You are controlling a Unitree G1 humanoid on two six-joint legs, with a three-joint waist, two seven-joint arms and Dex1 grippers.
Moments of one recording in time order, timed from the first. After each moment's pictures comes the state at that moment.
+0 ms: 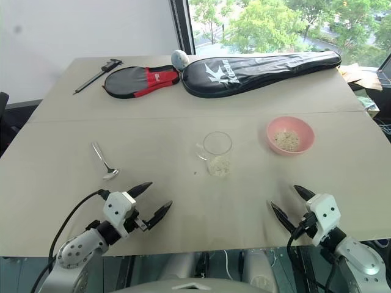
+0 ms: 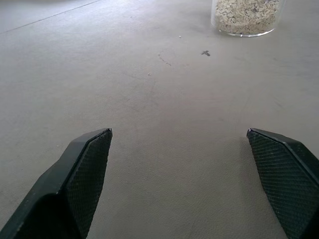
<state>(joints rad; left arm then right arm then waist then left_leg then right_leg) 0.41 0.50 0.04 -0.30 -0.21 -0.08 -0.61 0.50 -0.46 -0.20 -0.38 0.33 0.02 0.69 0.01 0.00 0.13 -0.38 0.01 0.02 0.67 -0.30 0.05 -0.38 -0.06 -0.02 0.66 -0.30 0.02</state>
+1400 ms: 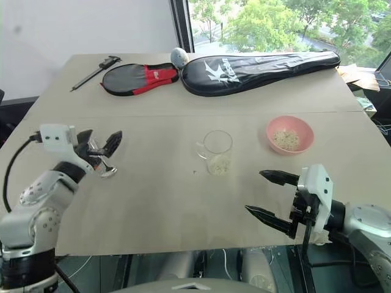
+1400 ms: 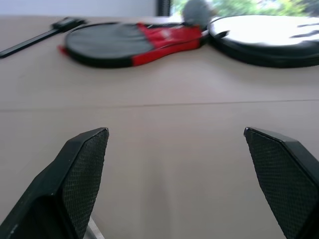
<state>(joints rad) -0.08 0.57 0.43 -0.33 -0.55 0.65 -0.14 0.27 -0.83 -0.25 -0.78 0.88 0.47 0.81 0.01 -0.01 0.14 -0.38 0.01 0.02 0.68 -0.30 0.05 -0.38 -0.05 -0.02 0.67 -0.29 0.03</state>
